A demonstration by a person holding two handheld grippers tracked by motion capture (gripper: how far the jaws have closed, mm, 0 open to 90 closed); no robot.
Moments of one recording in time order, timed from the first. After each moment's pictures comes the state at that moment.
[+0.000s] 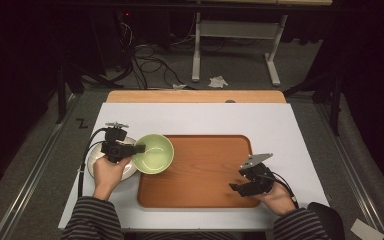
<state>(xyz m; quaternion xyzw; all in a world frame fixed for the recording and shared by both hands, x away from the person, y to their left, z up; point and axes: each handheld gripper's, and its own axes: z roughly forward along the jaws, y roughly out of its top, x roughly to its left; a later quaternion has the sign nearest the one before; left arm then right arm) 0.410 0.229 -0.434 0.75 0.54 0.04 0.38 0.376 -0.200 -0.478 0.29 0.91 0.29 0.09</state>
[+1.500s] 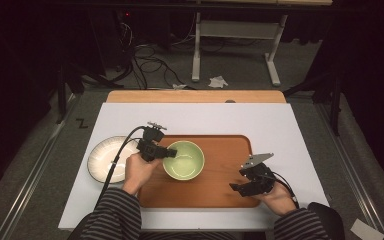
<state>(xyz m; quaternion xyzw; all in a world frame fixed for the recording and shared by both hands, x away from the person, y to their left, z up) 0.435 0.142 -0.448 0.81 0.47 -0.02 0.36 0.376 -0.201 -0.477 0.30 0.91 0.29 0.09</state>
